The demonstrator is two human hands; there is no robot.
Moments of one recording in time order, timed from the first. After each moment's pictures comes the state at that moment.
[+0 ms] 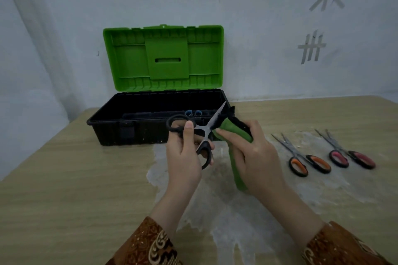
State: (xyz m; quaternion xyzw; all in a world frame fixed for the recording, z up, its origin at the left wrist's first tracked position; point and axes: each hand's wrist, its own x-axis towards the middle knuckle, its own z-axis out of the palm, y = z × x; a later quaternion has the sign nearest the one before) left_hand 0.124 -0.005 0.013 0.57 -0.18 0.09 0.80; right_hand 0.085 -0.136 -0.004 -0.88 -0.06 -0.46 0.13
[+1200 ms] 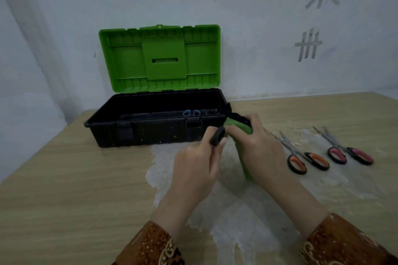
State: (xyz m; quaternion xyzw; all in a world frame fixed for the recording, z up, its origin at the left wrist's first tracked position) left_hand 0.128 0.002 0.001 0.77 -0.42 0.32 0.36; right_hand 0.088 -0.151 0.004 -0.91 0.00 -0.41 0.04
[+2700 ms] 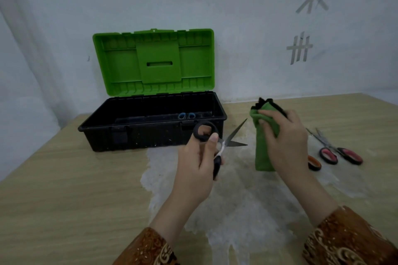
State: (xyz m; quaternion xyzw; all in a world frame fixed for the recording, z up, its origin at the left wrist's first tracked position) left_hand 0.109 -0.011 0.008 0.65 -0.34 0.10 0.67; right_hand 0.080 -0.195 0.012 -0.82 0.11 -0.52 0.23
